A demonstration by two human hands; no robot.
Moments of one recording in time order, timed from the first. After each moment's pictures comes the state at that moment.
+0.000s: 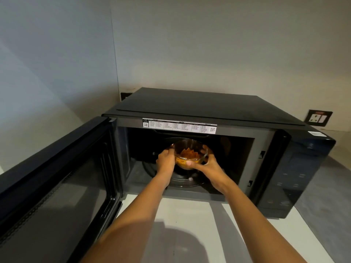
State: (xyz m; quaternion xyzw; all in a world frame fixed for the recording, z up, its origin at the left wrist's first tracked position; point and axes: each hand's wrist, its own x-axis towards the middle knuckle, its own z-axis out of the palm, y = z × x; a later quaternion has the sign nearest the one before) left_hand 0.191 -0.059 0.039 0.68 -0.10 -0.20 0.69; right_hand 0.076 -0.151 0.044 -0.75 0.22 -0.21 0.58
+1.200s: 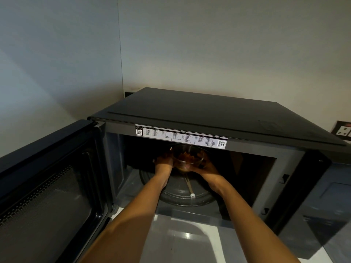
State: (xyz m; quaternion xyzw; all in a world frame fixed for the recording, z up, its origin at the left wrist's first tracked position) left_hand 0.260 -0.109 0.010 0.70 -0.09 -0.20 0.68; right_hand 0.142 -0.201 0.029 -0.73 0.18 -0.18 0.63
